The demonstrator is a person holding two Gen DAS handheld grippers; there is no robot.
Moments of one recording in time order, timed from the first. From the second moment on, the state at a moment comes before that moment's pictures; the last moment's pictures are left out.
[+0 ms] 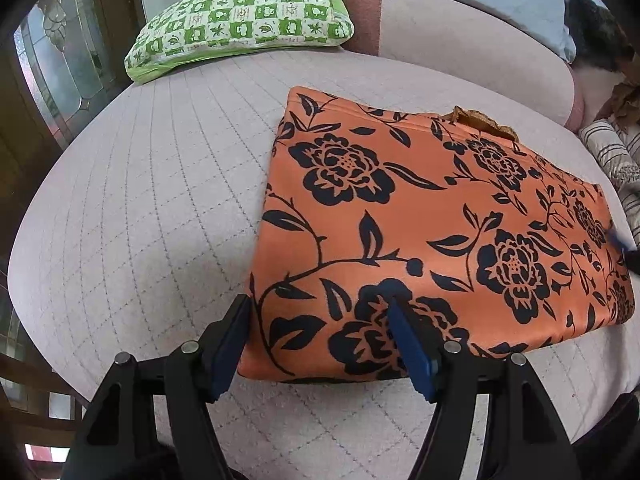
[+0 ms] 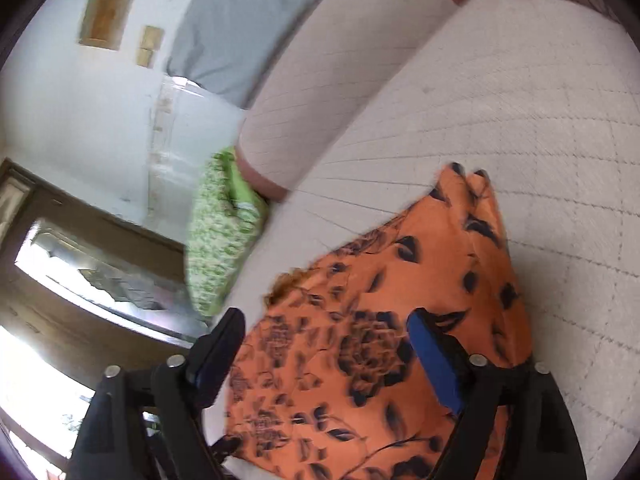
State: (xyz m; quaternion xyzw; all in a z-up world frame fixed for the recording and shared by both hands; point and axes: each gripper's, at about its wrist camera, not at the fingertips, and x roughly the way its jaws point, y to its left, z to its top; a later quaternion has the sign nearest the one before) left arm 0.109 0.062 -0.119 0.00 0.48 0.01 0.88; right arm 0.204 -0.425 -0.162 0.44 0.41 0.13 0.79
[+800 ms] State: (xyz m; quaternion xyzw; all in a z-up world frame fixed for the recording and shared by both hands) left arm 0.081 0.026 -0.095 0.01 0.45 -0.03 0.89; right arm 0.051 -0.442 -0.196 0.64 0.31 0.01 0.70
